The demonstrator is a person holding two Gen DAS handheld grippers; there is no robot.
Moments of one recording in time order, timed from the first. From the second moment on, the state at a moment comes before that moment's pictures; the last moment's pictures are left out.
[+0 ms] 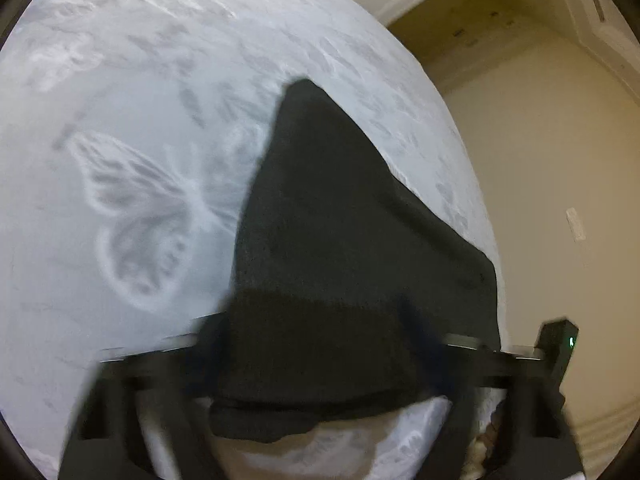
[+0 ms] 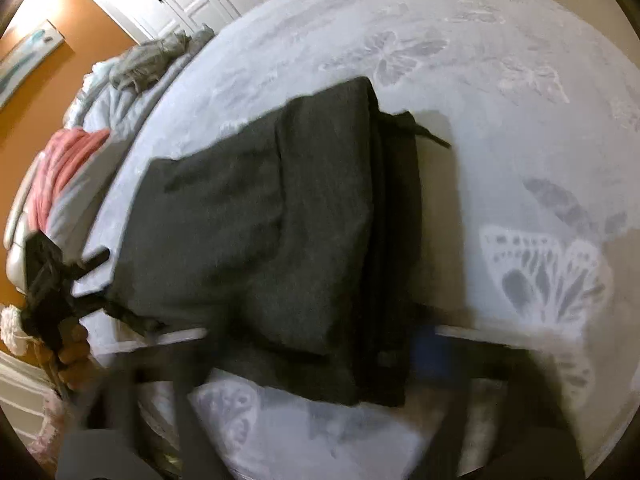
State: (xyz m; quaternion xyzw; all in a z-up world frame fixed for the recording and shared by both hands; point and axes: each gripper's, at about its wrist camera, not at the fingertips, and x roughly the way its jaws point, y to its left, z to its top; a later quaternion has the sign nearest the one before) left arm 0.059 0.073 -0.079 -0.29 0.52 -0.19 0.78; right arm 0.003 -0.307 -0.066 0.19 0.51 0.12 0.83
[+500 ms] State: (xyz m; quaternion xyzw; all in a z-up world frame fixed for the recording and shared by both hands) left arm -0.042 0.077 -0.068 -0.23 0.52 -0.15 0.81; right arm -0.087 -0.326 -0.066 0.26 0.51 0.11 0.82
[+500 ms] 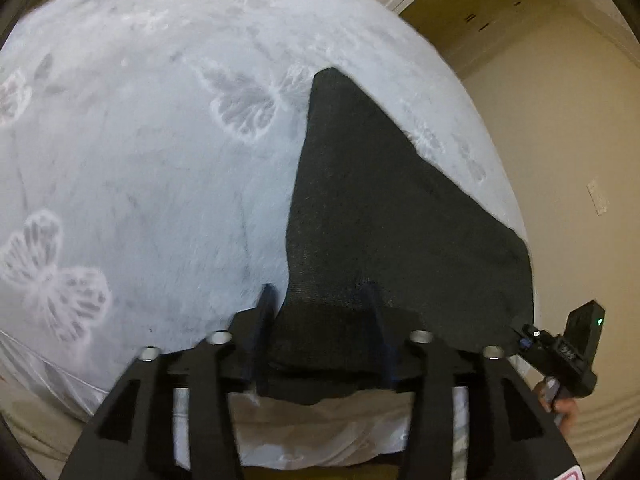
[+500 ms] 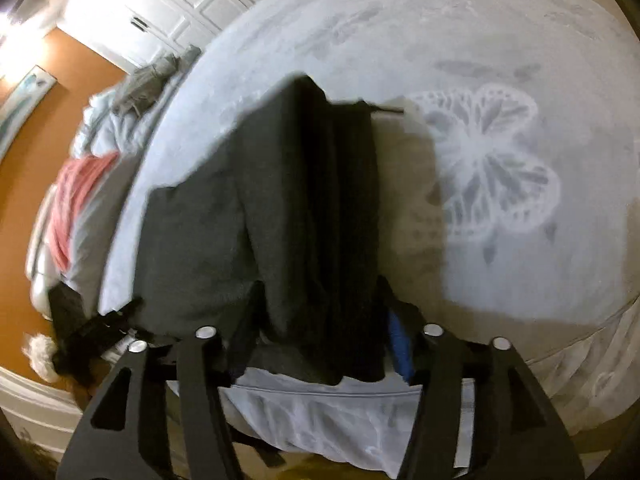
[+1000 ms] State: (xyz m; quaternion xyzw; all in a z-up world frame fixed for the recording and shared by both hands) left arm -0.033 0.048 -0.067 -0.17 0.50 -0.15 0.83; right arm -0.081 -0.303 -0.069 0.23 0.49 0.12 0.83
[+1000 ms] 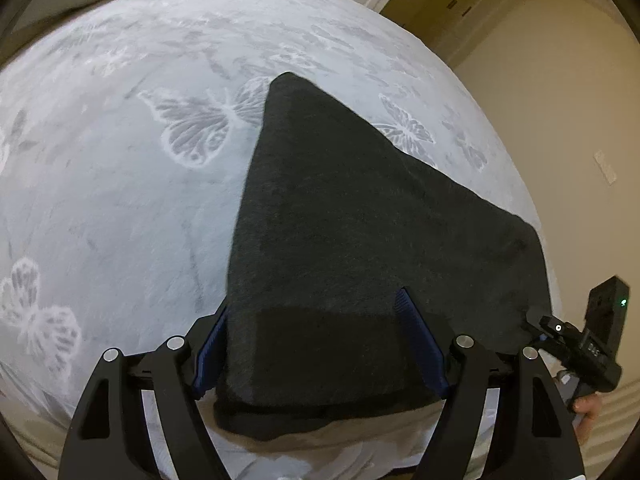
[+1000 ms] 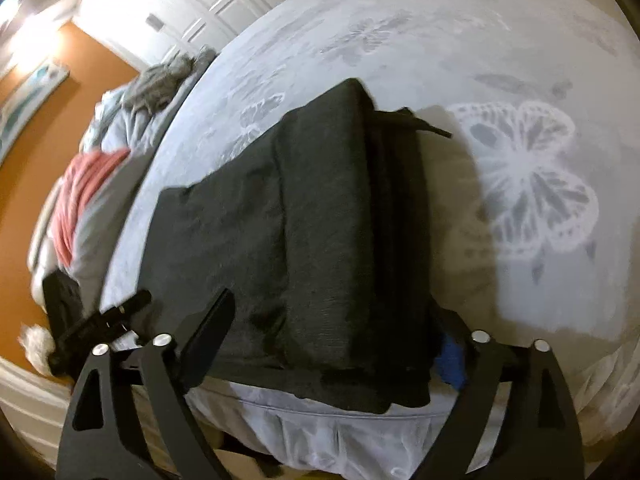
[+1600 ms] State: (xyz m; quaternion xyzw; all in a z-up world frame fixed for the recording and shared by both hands) left arm -0.027 0.028 -0.068 -0.15 0.48 -0.16 0.85; right arm -0.078 -0.309 -0.074 0.24 0.48 0.12 0.83
